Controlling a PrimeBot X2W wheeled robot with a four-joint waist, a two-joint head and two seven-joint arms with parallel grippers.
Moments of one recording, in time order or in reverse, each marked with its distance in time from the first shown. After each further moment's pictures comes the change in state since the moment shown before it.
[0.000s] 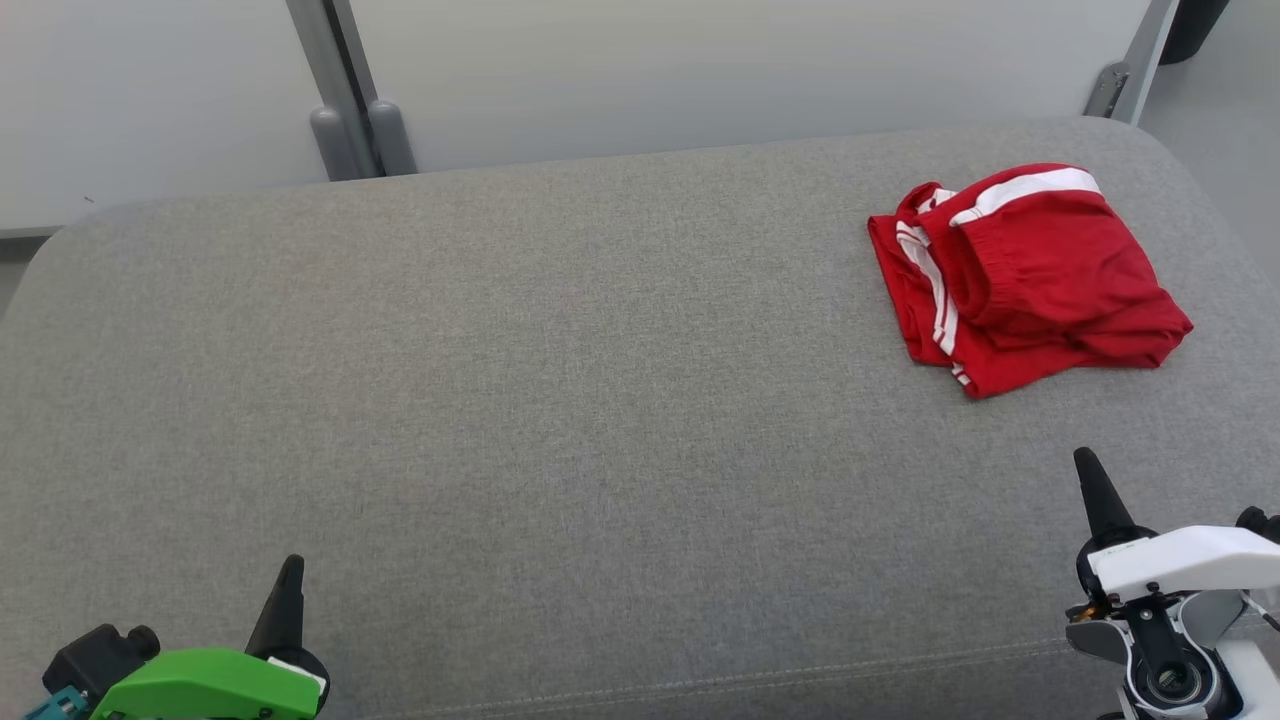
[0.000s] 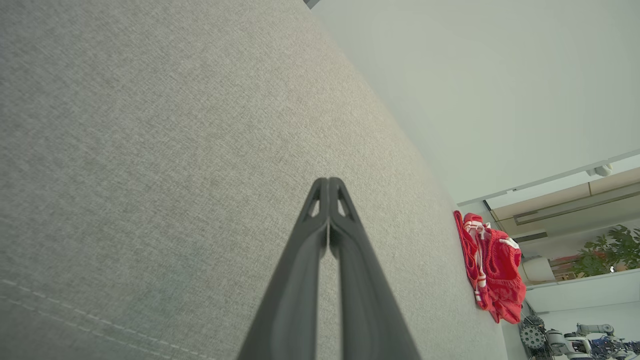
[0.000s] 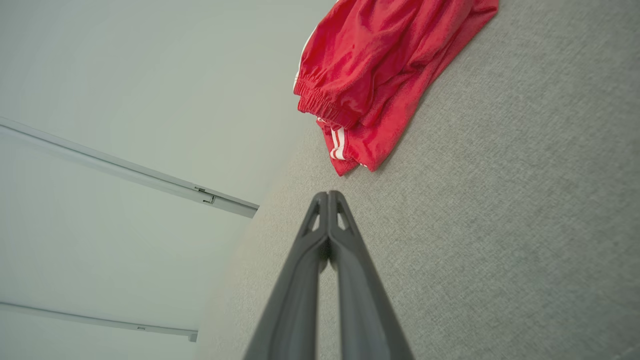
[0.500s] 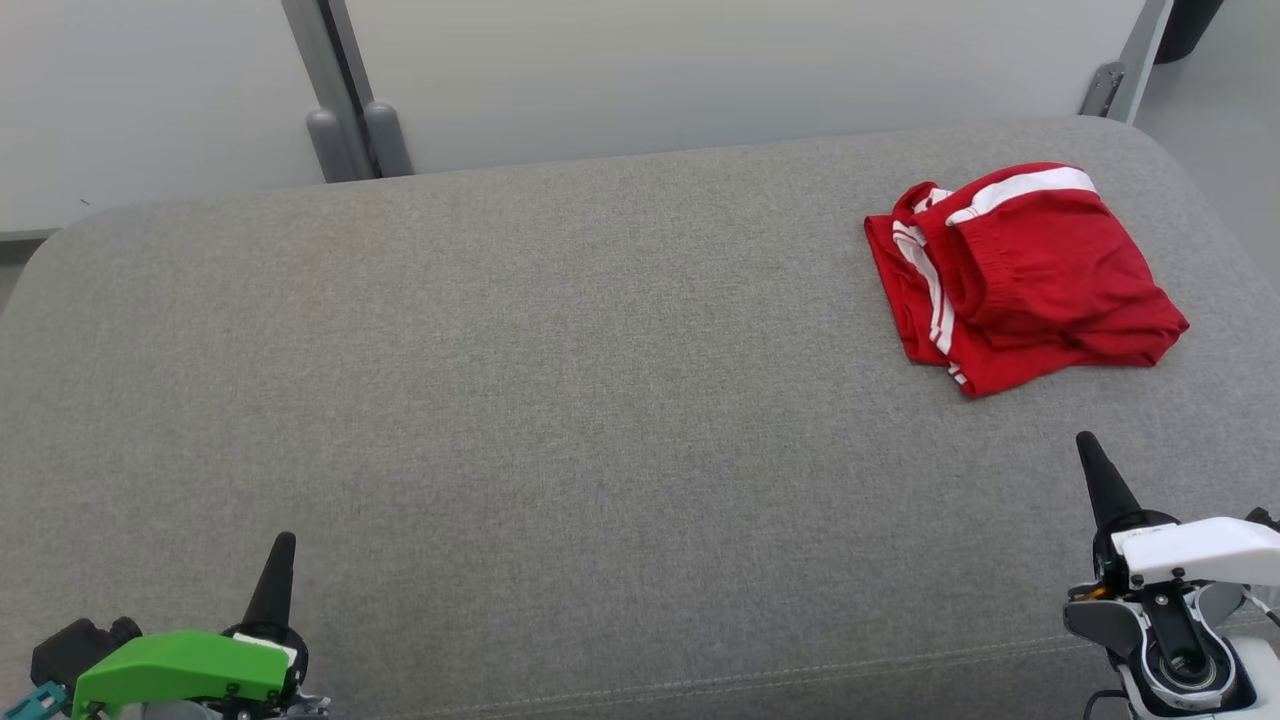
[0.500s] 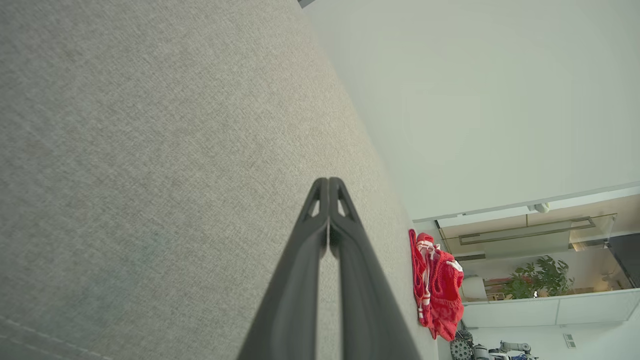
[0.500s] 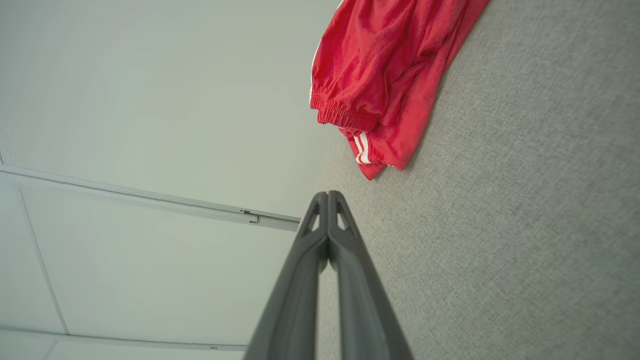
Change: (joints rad) left arm -0.040 -0.023 0.051 0.031 -0.167 -0.037 0.042; right arm -0.021 0.039 -0.063 0.002 0.171 0.035 0.052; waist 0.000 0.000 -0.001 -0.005
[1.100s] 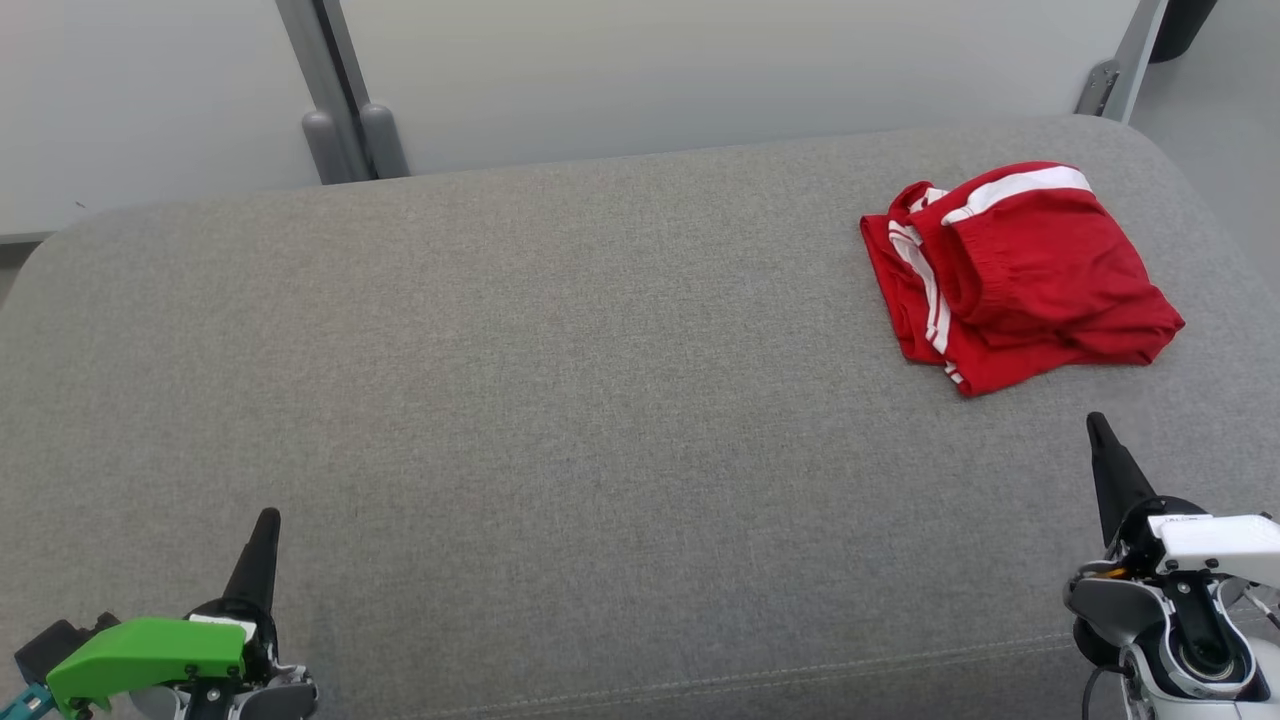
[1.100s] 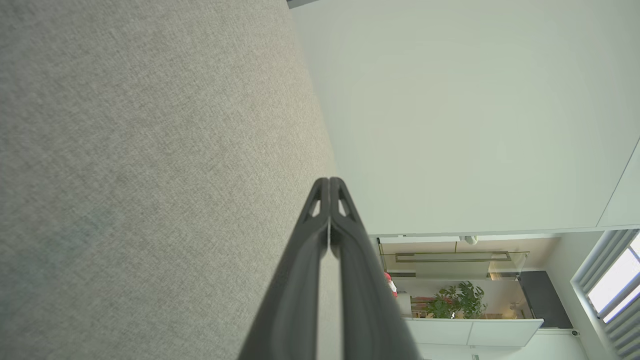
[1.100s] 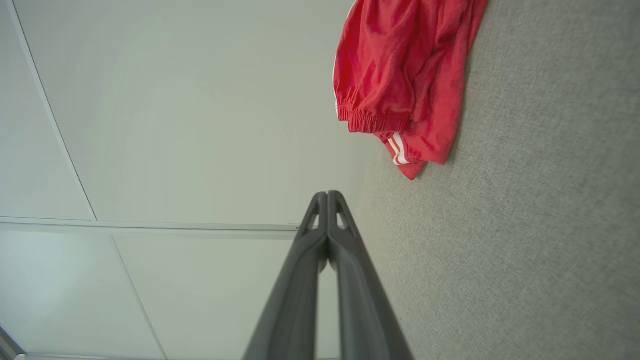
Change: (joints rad) left arm -0.043 -0.021 0.057 0.035 -0.202 -0.043 0.041; right arm -0.021 0.045 -0.072 0.004 0.190 0.043 0.059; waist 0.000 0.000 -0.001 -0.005
